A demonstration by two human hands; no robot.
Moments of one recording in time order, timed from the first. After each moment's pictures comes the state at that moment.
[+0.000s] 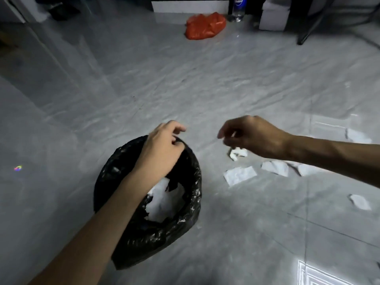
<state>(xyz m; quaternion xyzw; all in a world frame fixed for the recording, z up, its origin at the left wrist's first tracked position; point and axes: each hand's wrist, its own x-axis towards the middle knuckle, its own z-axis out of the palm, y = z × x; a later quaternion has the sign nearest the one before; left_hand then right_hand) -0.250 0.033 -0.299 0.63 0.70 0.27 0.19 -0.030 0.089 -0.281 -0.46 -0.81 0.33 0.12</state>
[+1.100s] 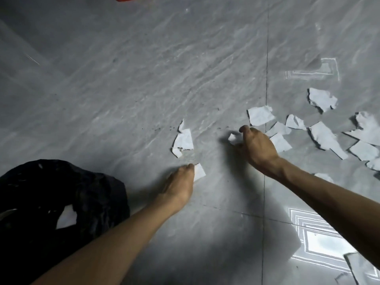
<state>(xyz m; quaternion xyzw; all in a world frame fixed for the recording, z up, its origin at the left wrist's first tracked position) -0.056 0.106 -0.504 0.71 0.64 -0.15 0.25 0.163 0.161 -0.525 -0.69 -0.70 0.17 0.10</state>
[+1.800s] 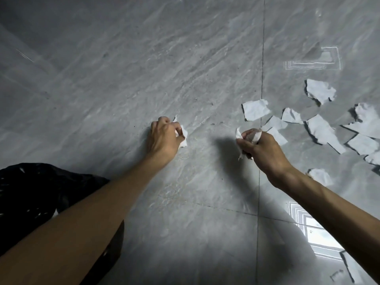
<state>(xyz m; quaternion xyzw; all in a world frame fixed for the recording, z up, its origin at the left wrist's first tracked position) -0.060 0.194 -0.497 0.69 0.71 0.07 0.15 0.175 0.128 -0.495 -0.67 -0.44 0.49 0.35</state>
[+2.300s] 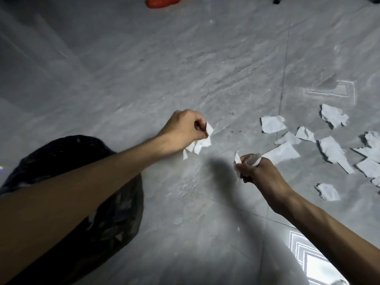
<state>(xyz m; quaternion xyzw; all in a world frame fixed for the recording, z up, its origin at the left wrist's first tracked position) -0.080 0.156 -0.379 0.71 0.63 0.13 0.27 0.126 0.078 -0.459 -0.60 -0.43 0.59 0.33</state>
